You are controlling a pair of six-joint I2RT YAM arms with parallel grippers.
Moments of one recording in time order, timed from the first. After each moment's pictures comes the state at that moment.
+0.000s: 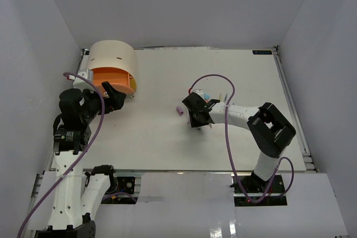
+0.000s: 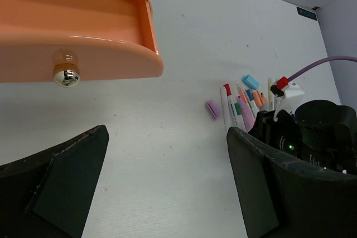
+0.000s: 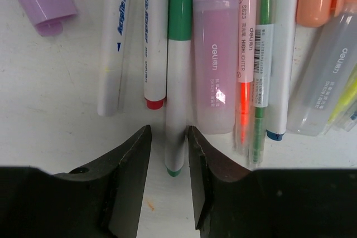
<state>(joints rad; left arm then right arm) 0.02 0.72 0.99 -0.61 0.27 -0.35 0.84 1.75 1.05 -0.43 0.28 0.52</state>
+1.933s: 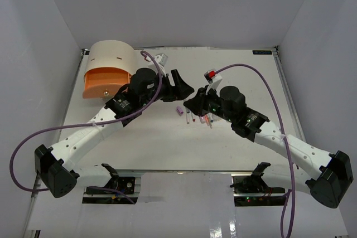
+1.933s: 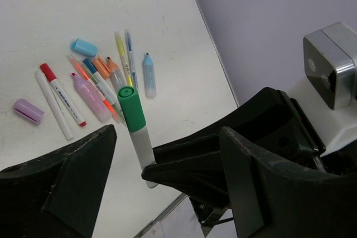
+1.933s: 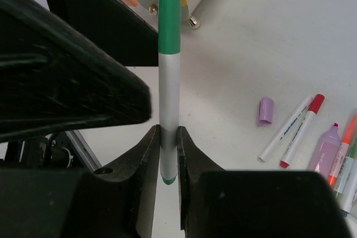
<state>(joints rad) -0.73 1.23 1.18 -0.24 0.10 -0.71 0.83 1.09 0.88 -0.02 -0.09 0.42</state>
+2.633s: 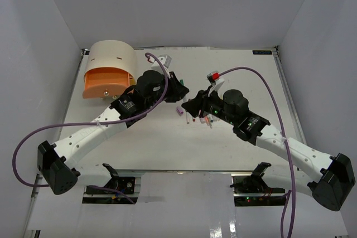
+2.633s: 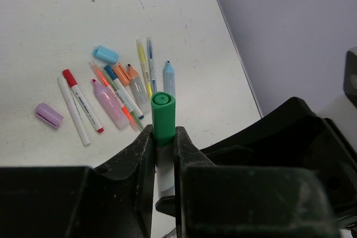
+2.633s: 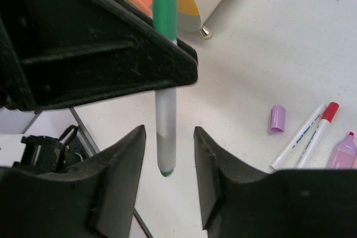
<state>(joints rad) -0.81 1.28 1.19 -0.24 -0.07 -0.67 0.83 1.06 0.81 0.09 -0.11 0.46</state>
